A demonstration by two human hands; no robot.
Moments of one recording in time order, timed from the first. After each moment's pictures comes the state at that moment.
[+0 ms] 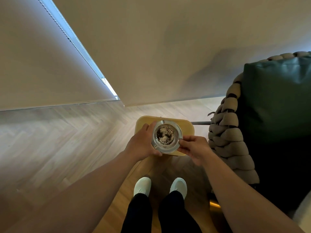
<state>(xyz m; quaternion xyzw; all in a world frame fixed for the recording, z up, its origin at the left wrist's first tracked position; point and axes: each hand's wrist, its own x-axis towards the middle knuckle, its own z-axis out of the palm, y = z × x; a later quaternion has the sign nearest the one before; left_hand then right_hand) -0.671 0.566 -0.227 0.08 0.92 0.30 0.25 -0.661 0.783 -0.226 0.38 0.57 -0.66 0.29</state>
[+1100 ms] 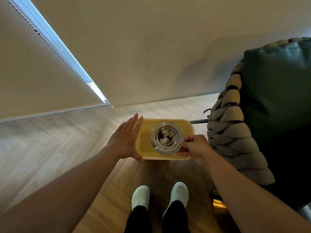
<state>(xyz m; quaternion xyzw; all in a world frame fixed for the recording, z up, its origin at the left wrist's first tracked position) -0.717 0.515 -0.288 0.23 0.94 0.08 0.26 -0.673 0.787 -0.284 0.39 0.64 -0.60 0.28</state>
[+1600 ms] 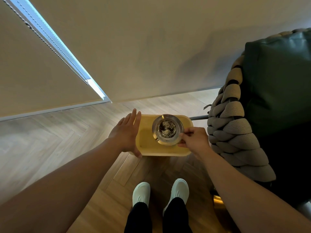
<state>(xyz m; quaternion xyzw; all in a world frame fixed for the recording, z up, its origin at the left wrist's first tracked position) -0.727 0.530 -0.287 0.21 0.93 0.01 0.29 -0.677 0.787 -0.294 0.36 0.72 -0.56 0.19</state>
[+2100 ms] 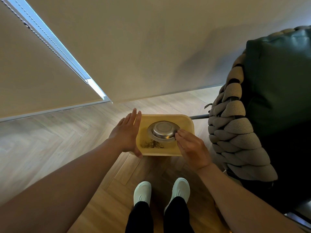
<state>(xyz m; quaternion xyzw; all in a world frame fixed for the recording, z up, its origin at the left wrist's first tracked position) -0.727 0.529 -0.284 0.21 0.93 0.03 0.30 -0.639 0.786 -0.300 -0.19 0.96 -0.17 -0.11</state>
